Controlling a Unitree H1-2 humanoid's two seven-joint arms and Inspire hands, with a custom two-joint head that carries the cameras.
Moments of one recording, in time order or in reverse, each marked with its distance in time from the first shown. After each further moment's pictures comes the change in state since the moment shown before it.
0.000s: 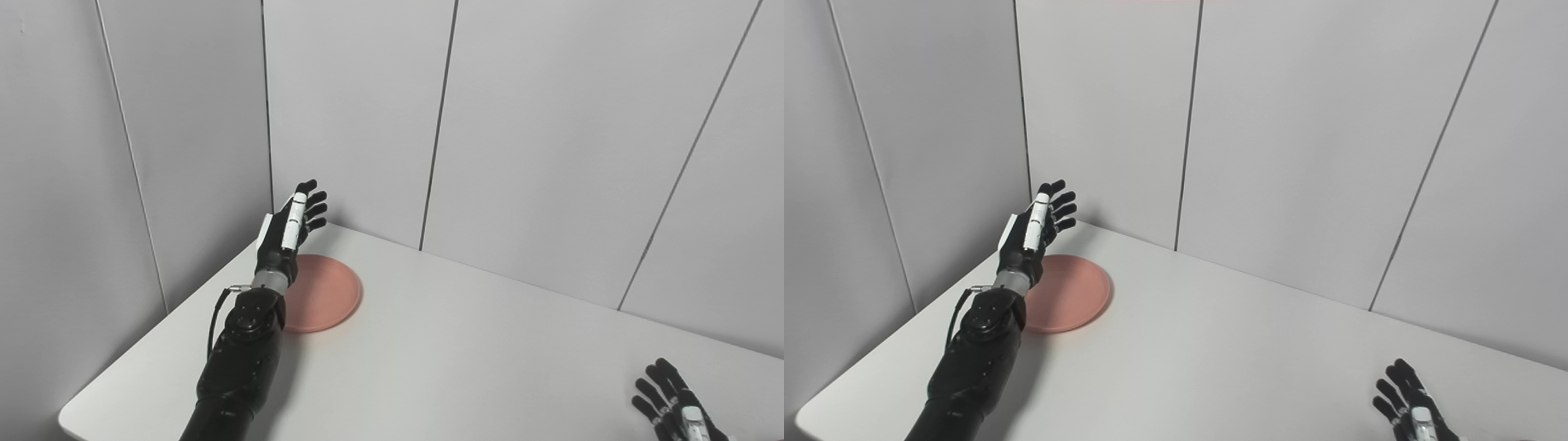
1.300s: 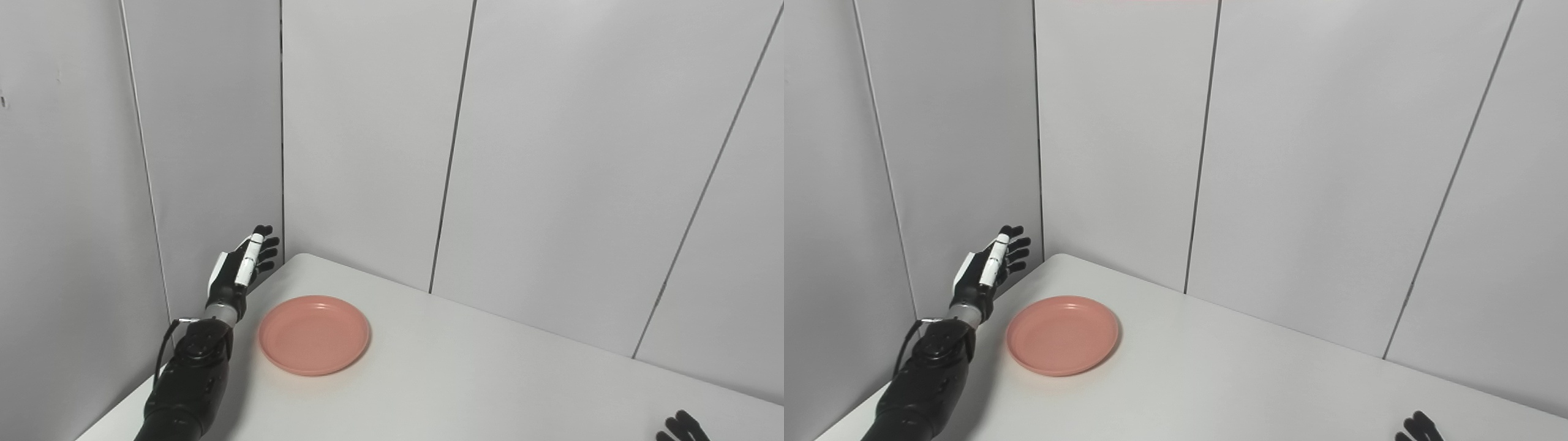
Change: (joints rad) left arm -0.038 0.190 0.007 0.330 0.000 -0.134 -0.077; right arm 0.002 -0.002 -0.003 -0.002 0.005 0.000 -0.007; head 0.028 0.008
